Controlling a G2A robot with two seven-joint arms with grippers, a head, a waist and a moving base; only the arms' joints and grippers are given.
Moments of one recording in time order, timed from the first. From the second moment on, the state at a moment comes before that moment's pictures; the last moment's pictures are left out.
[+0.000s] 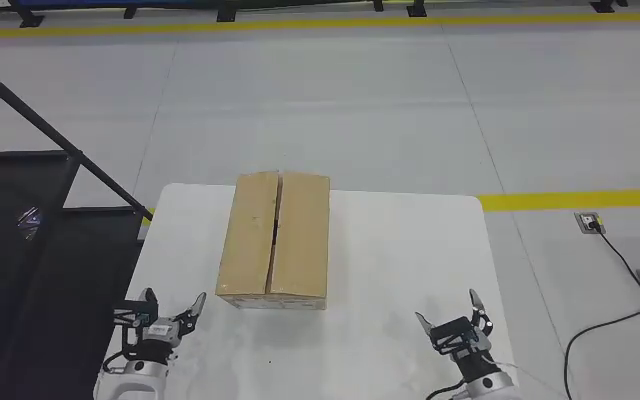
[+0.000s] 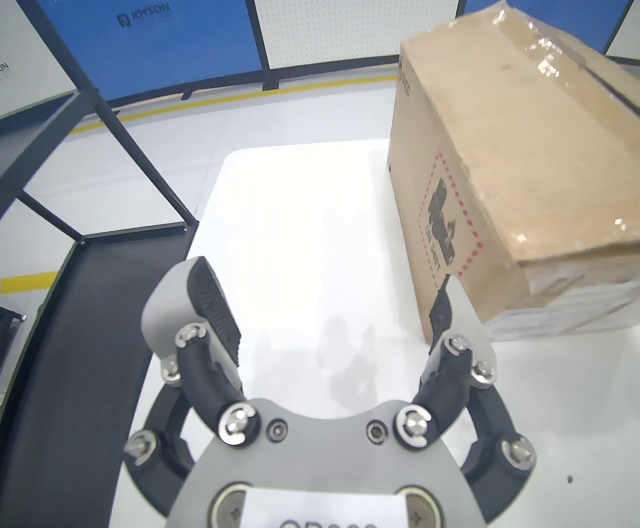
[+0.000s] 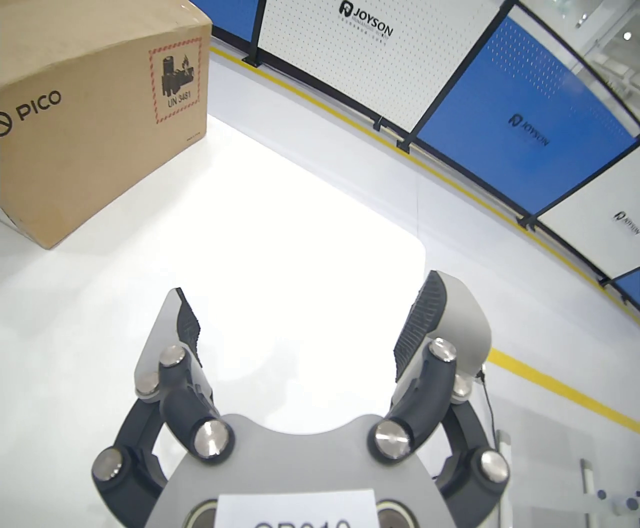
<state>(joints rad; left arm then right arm) 1.62 -1.16 -1.63 -1.74 1.23 -0.01 0.13 -1.67 -1.17 1.39 -1.96 -1.75 0.08 0.00</state>
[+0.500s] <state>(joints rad) 1.59 -1.16 -1.65 -1.73 1.22 -0.04 0.15 -1.62 -1.17 1.31 -1.98 -1.84 0.05 -0.03</state>
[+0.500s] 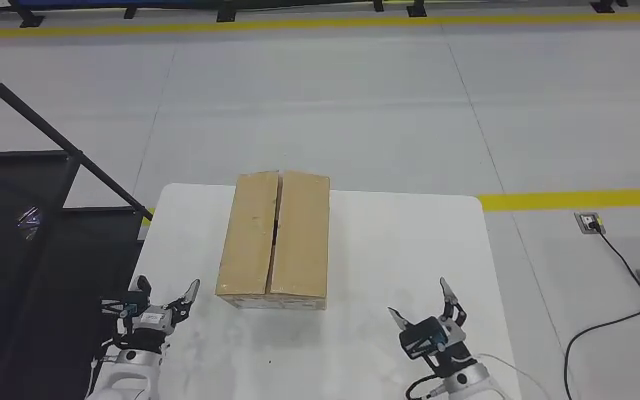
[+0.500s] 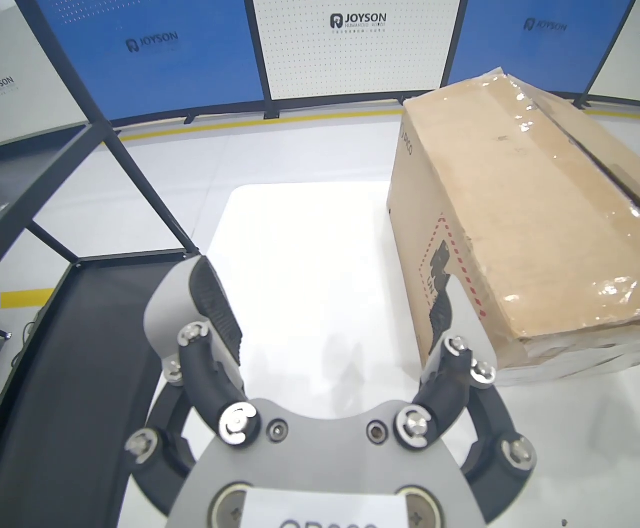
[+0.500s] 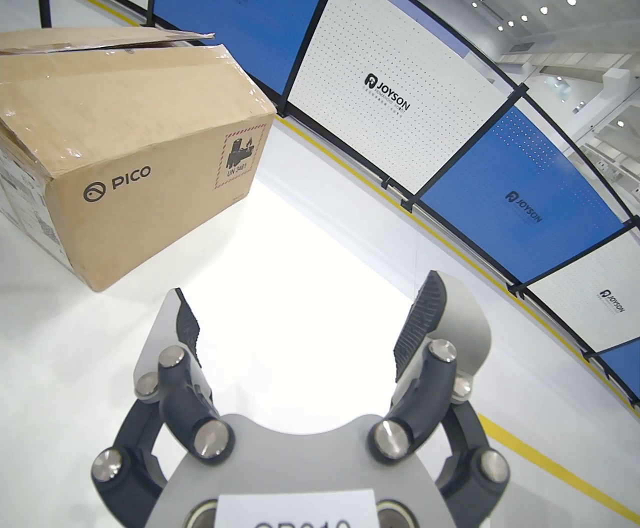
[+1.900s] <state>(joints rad) 1.35 -1.21 -1.34 -1.57 1.41 0.01 0.06 -1.37 -1.22 1.05 -1.85 -2.17 0.04 -0.10</state>
